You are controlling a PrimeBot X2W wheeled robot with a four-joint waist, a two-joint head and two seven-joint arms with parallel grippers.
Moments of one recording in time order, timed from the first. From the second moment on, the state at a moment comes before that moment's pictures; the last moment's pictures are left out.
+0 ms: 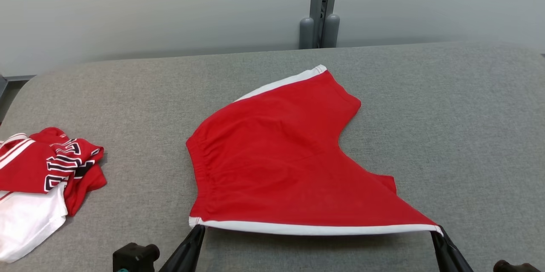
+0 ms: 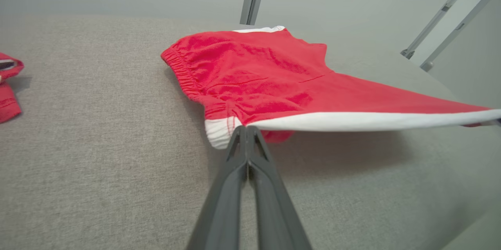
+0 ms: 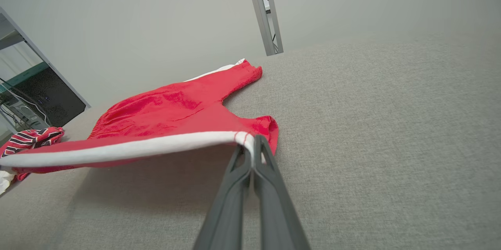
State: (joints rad) left arm 0.12 0.31 -0.43 -0.05 -0.55 0.11 -0.01; right arm 0.24 -0.06 0.09 0.01 0.36 0.13 -0.17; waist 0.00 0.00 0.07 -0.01
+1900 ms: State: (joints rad) left arm -0.64 0.14 -0.46 0.46 -0.57 -0.08 -0.18; right arm -0.99 -0.28 0.47 0.81 0.60 0.13 -0.26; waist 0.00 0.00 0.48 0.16
